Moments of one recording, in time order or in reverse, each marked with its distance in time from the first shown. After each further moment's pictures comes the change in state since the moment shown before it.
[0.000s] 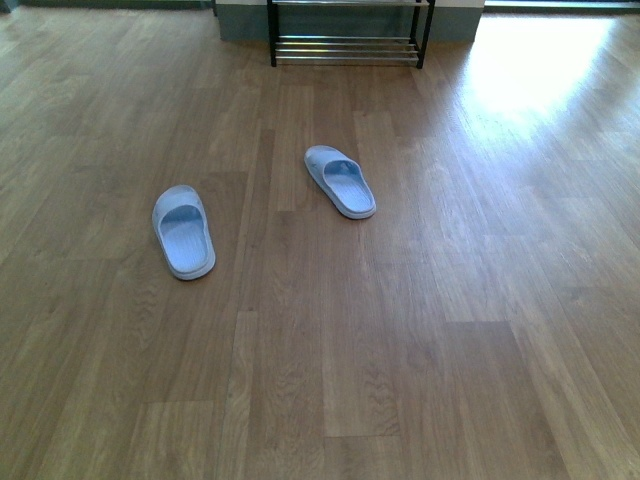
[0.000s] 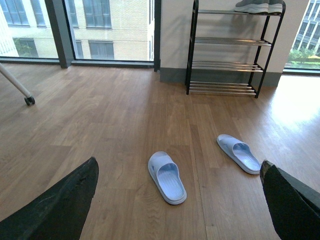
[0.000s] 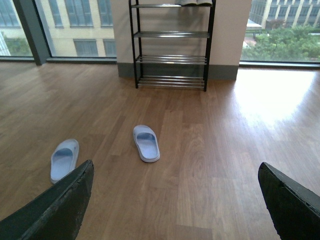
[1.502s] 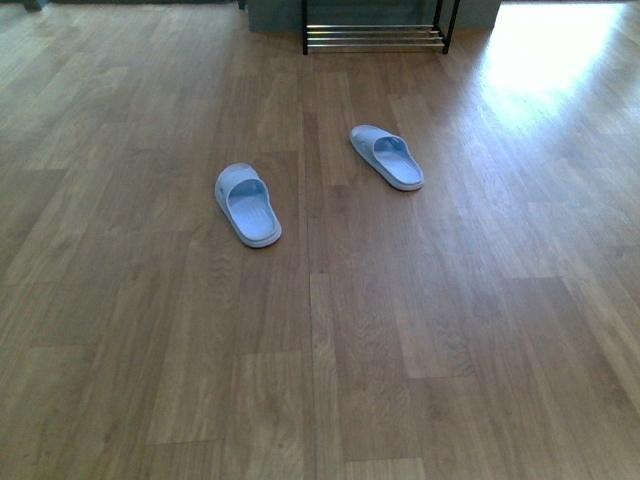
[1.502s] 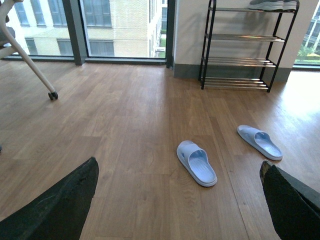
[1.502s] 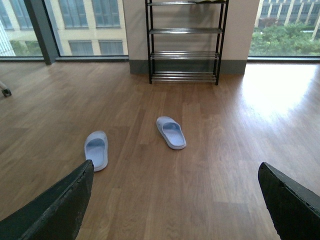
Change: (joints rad) left arm -0.001 0.000 0.000 0.000 0.004 0.000; right arm 0.000 0.001 0.000 0.000 0.004 0.000
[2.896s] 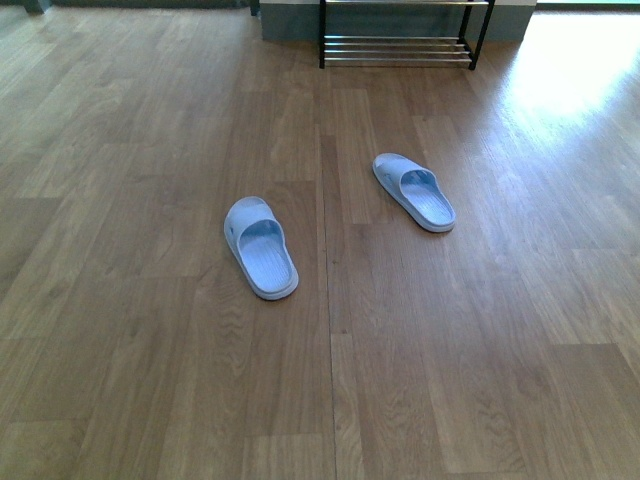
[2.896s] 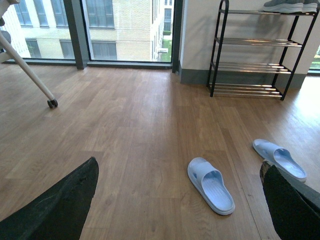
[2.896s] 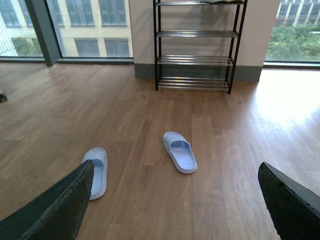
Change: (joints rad) left arm 0.001 0.000 0.000 0.000 -0.004 0.000; right arm 0.000 -0.001 0.000 0.000 -0.004 0.000
